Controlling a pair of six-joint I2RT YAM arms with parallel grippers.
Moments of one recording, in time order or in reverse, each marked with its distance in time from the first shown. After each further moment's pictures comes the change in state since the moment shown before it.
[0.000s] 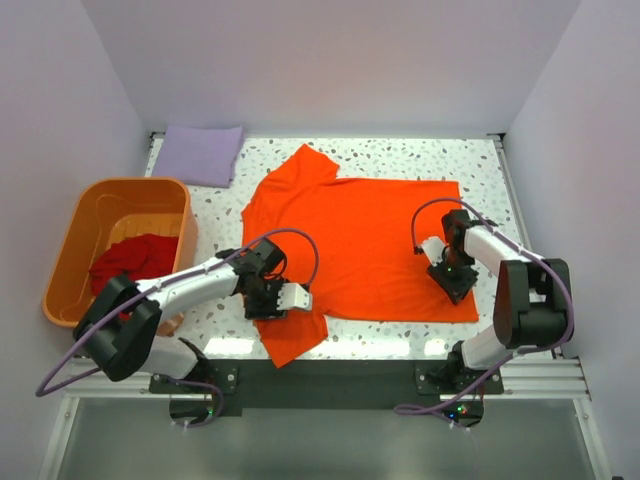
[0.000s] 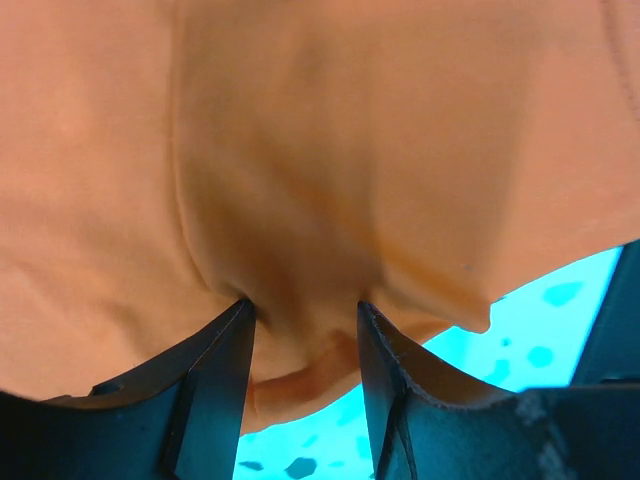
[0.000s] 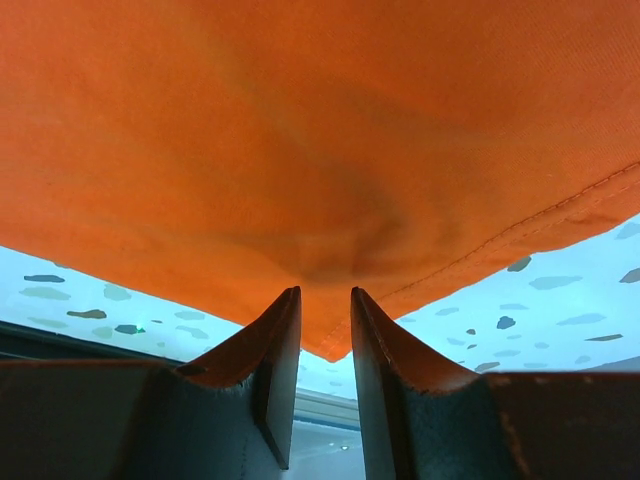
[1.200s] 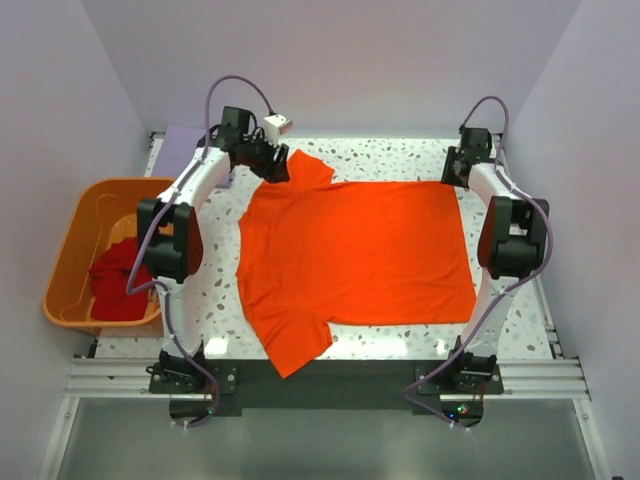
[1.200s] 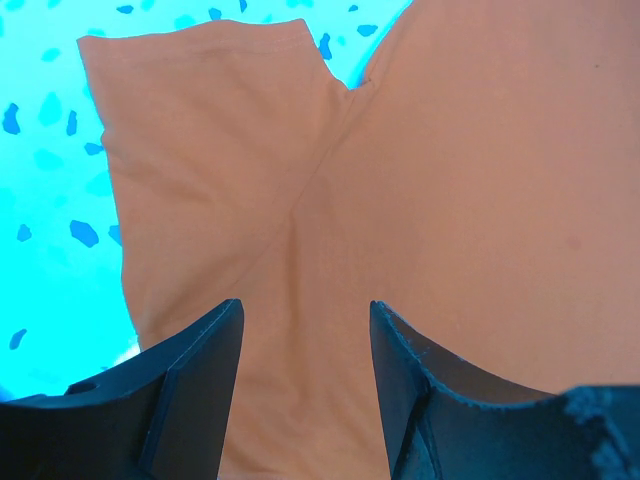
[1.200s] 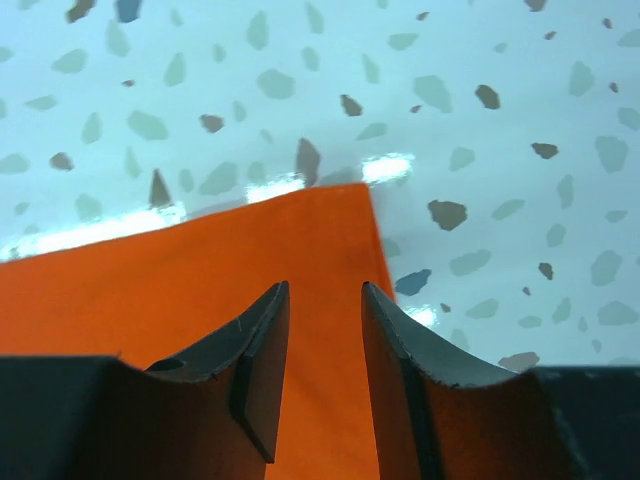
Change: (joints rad) left arm 0.457 0.670 1.112 0.115 0.289 -0.588; right arm -0.105 0.541 0.753 0.605 0.025 0.739
